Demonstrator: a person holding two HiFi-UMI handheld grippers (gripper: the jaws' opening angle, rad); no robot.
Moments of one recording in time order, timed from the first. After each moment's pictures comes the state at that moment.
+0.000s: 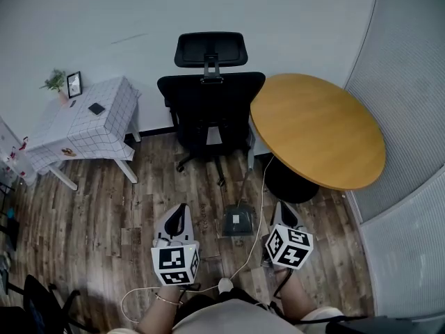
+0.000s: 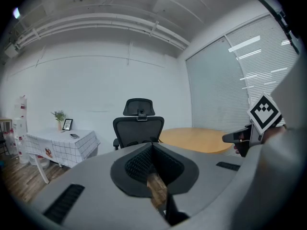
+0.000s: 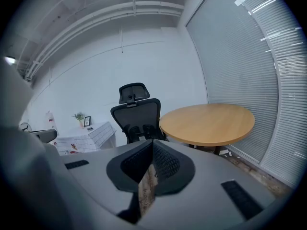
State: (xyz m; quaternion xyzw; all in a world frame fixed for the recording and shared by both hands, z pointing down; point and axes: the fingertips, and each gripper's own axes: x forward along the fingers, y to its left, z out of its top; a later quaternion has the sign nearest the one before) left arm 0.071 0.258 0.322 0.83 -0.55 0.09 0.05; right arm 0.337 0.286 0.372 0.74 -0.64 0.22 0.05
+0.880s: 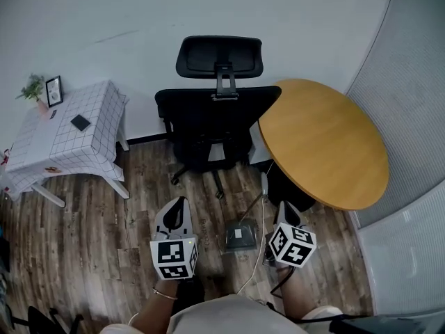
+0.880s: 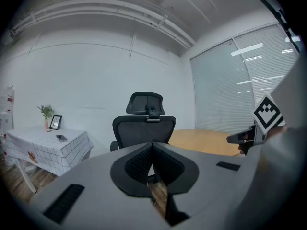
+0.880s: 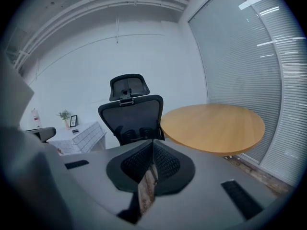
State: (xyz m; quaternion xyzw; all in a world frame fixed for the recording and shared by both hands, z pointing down) left arm 0.024 0.073 0.344 0.85 -0.51 0.08 0.06; right arm 0.301 0.139 0.390 0.77 -0.59 0.22 0.06
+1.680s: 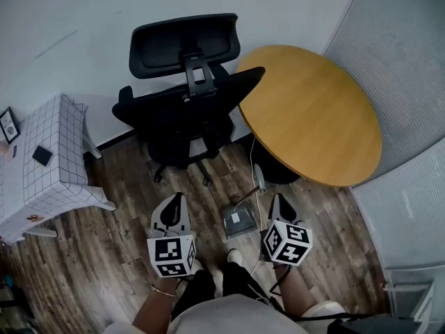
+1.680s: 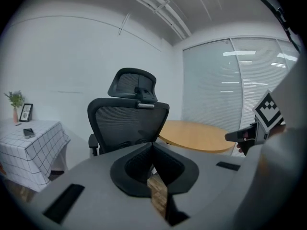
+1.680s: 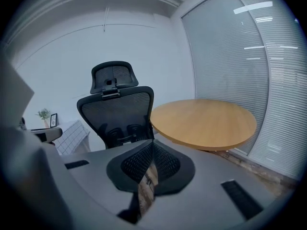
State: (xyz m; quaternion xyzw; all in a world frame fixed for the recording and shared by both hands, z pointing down) left arm 0.065 -0.034 0.391 0.90 -0.41 0.13 0.09; right arm 0.302 0.088 0.418 0.82 -0.51 0.25 0.08
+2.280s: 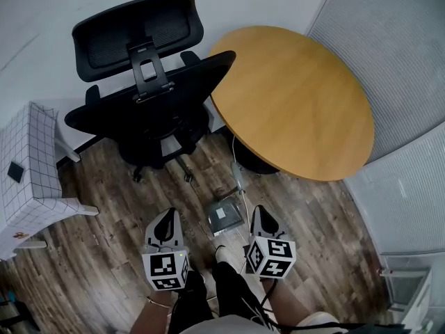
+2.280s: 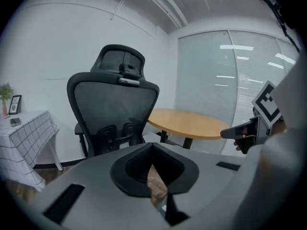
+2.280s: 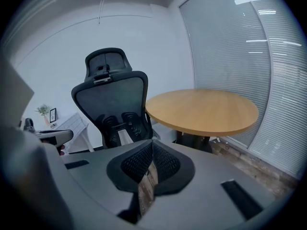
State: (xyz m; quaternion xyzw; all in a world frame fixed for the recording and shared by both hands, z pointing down) left arm 0.122 -0.009 0.464 0.91 -0.36 0.18 0.12; right arm 0.320 0.109 0.480 0.81 -0.50 0.29 0.10
